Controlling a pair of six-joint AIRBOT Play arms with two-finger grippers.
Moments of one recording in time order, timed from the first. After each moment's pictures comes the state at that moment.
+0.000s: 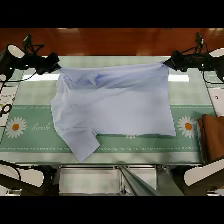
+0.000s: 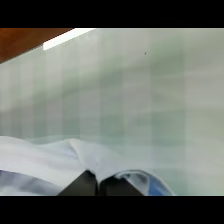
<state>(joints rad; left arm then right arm) 0.11 -1.71 1.55 1.06 -0.90 -1.61 -0.23 -1.81 1.62 -0.69 0.99 1.25</state>
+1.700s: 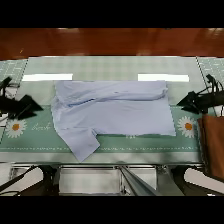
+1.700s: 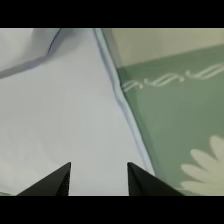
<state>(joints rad) 0.56 -1.15 0.86 1.08 -1.38 -1.36 -0.49 -1.26 0.87 -0.94 1.27 1.26</state>
